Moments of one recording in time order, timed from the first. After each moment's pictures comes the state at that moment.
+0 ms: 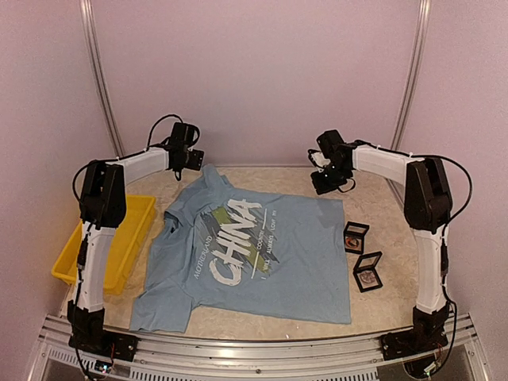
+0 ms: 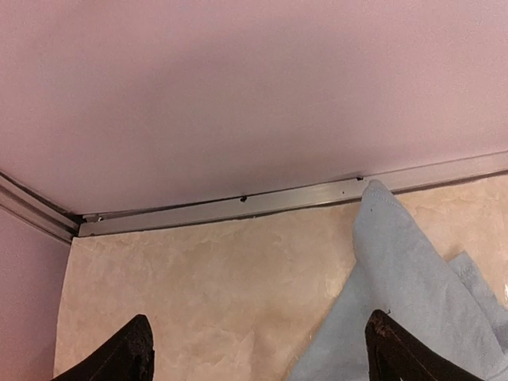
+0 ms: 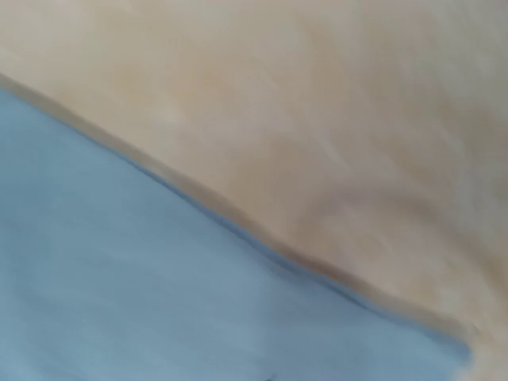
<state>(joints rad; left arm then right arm) -0.33 2.46 2.12 -0.24 -0.47 0.09 0.42 2.17 1.86 -0.64 0.09 -0.01</state>
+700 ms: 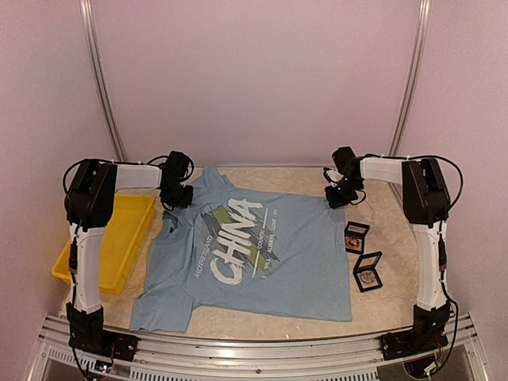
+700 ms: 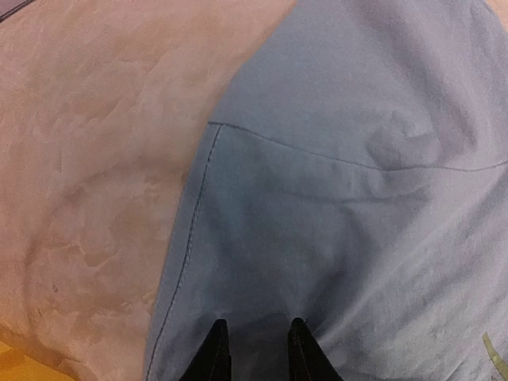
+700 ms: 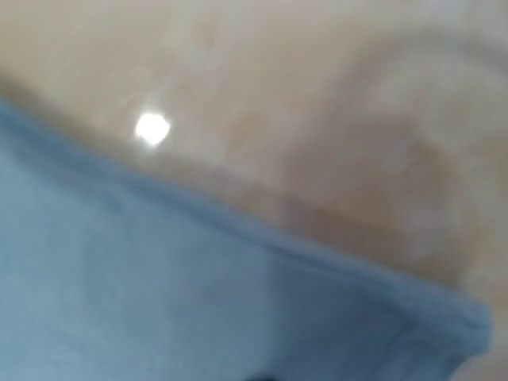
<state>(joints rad) -0.32 2.22 1.60 -0.38 -0.22 -0.19 0.27 2.27 1.76 -0.63 0.00 0.00</state>
